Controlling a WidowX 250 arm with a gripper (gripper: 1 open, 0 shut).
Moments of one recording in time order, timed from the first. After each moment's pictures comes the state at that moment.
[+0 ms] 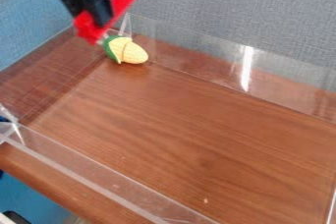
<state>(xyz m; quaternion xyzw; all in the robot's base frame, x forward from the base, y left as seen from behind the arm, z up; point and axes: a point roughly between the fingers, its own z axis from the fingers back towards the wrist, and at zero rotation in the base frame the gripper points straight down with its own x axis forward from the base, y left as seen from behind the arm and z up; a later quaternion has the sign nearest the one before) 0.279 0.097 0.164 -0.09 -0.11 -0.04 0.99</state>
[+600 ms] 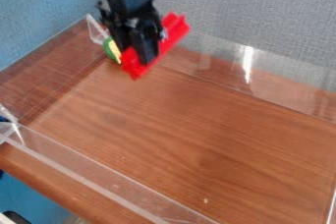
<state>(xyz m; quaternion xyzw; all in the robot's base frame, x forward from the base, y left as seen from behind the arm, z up) 0.290 0.061 0.121 -0.08 -0.09 -0.09 0.99</state>
